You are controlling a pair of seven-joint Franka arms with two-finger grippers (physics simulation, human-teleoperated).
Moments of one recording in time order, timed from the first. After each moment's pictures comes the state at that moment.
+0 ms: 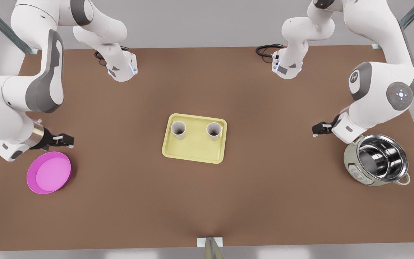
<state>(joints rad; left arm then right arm) -0.01 0.20 -0.09 -1.51 -0.06 1.65 -0.09 0.04 0.31 -0.07 -1.32 0.00 1.58 -0.15</state>
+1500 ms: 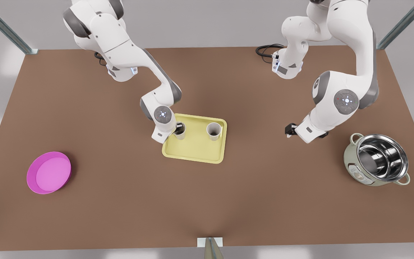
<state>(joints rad) -0.15 0.17 -0.10 -1.72 -0.02 1.83 -0.10 0.56 0.43 0.07 -1.99 0.02 2.25 0.33</state>
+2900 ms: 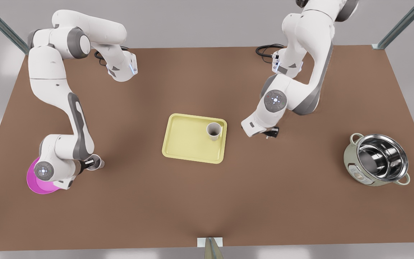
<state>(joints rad) -0.48 0.30 -0.10 -1.70 0.03 1.92 -0.23 -0.14 0.69 0.07 -1.54 -0.11 1.92 -0.46</state>
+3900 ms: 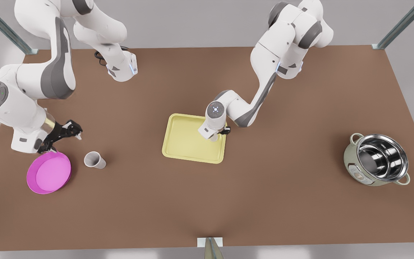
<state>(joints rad) -0.70 0.64 -0.09 -1.65 0.05 2.20 -0.75 -0.03 0.19 0.09 -1.45 -0.05 1.65 -0.51</state>
